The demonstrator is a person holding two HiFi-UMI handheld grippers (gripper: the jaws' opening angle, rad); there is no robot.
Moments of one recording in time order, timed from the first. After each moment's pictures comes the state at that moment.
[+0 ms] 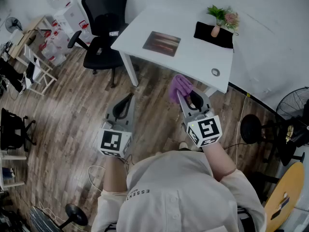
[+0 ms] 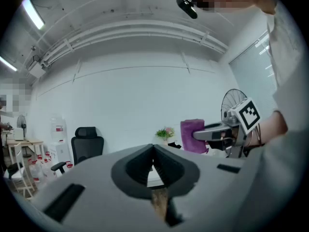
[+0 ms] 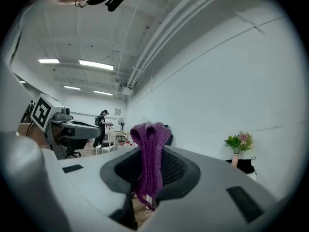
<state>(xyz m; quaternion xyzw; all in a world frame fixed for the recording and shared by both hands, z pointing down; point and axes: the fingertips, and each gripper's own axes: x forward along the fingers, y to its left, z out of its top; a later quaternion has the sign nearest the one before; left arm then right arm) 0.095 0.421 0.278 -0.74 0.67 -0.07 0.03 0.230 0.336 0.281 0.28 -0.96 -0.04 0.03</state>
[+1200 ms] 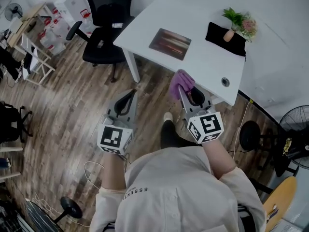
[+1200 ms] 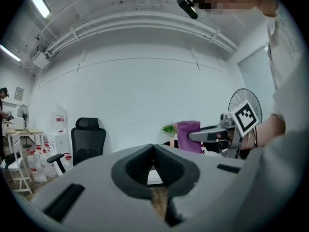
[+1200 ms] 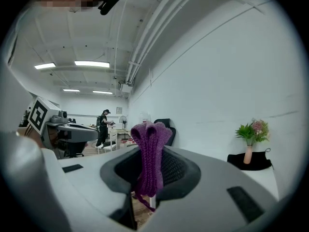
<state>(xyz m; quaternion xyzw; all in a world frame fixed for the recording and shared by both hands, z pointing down) 0.035 0.336 0.308 -0.73 0.68 -0.07 -0.01 0.158 0.240 0.314 0.26 -0.96 0.01 0.04</state>
